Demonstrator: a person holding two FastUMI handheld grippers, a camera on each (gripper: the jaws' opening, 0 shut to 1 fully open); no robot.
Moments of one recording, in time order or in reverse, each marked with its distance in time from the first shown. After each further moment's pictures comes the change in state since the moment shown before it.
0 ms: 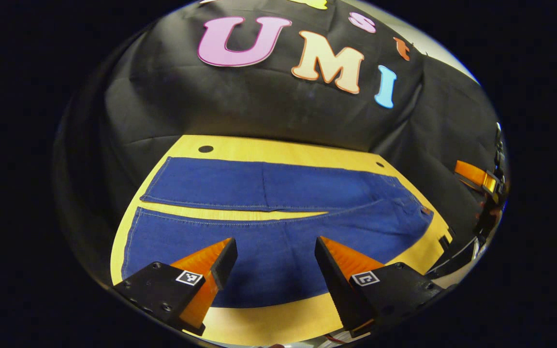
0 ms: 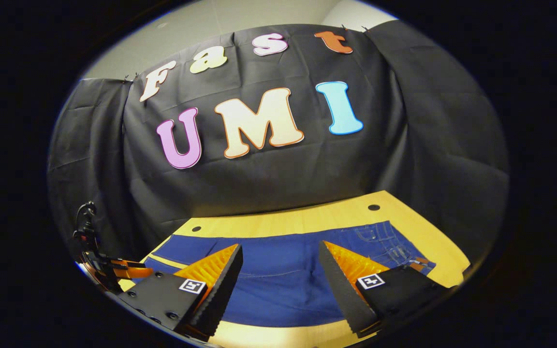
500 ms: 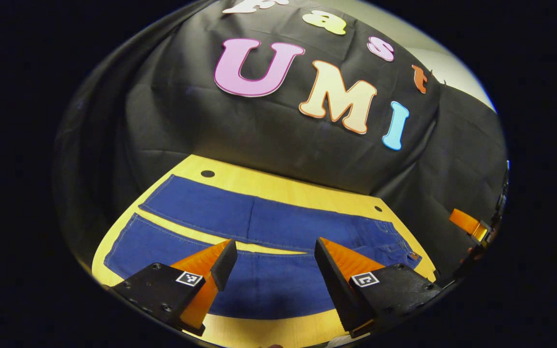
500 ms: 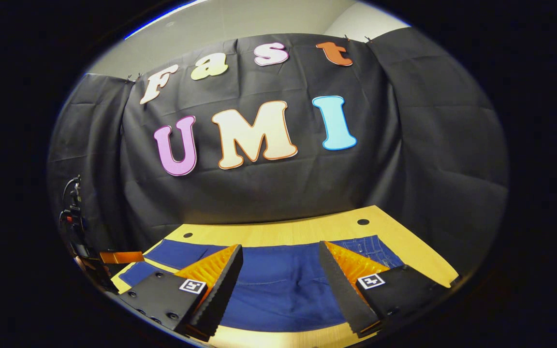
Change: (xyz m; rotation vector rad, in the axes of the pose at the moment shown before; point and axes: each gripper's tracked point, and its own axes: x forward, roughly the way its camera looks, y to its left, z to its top) left arm -0.002 -0.051 0.062 -0.189 -0.218 0.100; right arm -0.011 -0.019 0.039 -0.066 -0.096 -0.048
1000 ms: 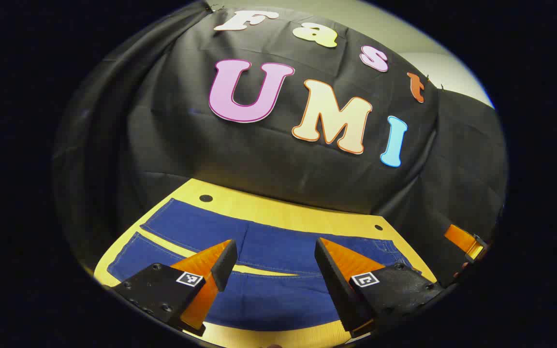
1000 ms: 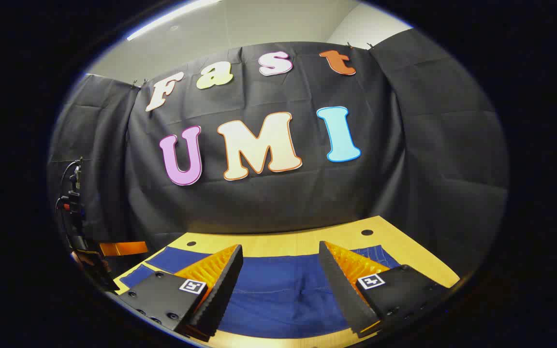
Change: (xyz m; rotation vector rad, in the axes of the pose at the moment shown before) left arm -0.003 -0.047 0.052 0.015 -0.138 0.021; right arm -0.002 0.004 0.013 -0.004 -0.058 0.025
